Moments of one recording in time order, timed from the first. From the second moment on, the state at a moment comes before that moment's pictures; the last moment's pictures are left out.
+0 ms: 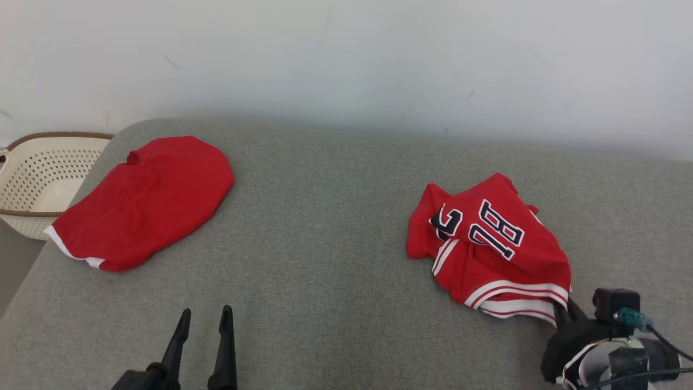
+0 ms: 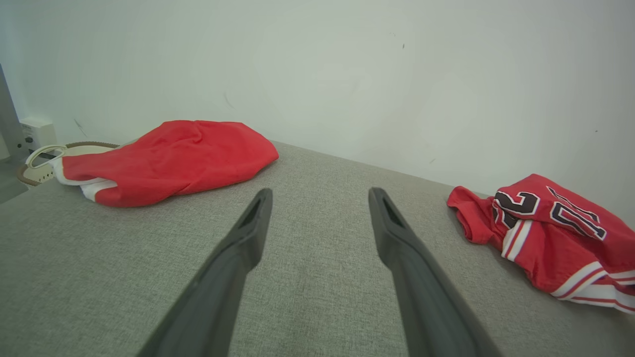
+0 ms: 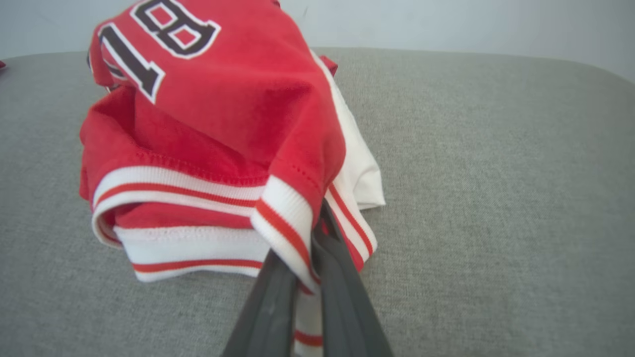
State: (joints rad) left arm -0.08 0.05 -0.14 0.08 -0.27 0.06 -0.26; right arm -0.34 -0.22 0.13 0.69 0.16 0.13 -0.11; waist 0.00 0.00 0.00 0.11
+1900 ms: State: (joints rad) left arm -0.06 0.05 -0.14 0.07 -0.28 0.06 -0.26; right arm -0.17 -0.24 0.04 0.18 0.26 0.13 -0.06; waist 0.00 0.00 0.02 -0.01
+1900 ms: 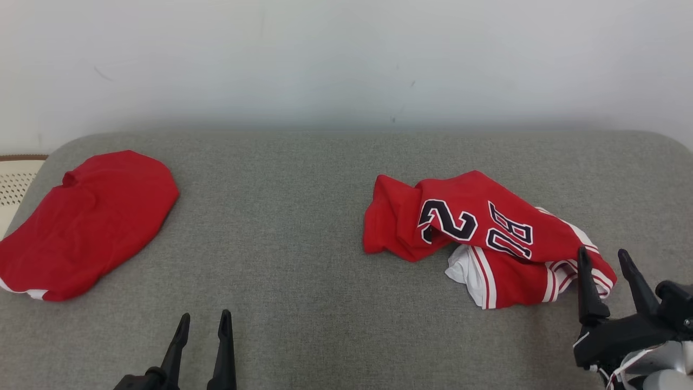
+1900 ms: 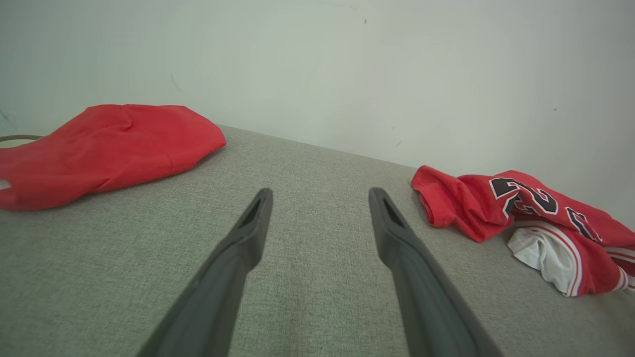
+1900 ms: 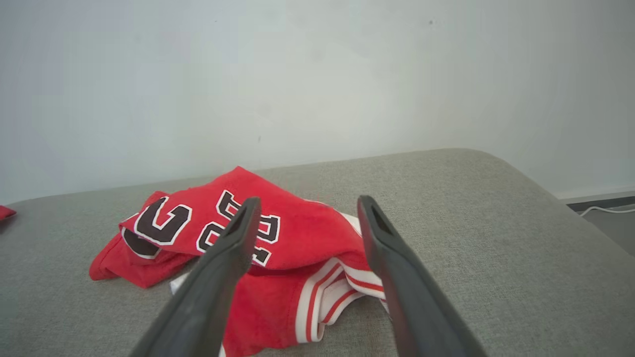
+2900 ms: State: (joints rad) left arm -0.35 0.12 -0.16 0.25 -0.28 -0.05 -0.16; right arm -0.12 -0.06 0.11 0.19 0.19 0.13 -0.23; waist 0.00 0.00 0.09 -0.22
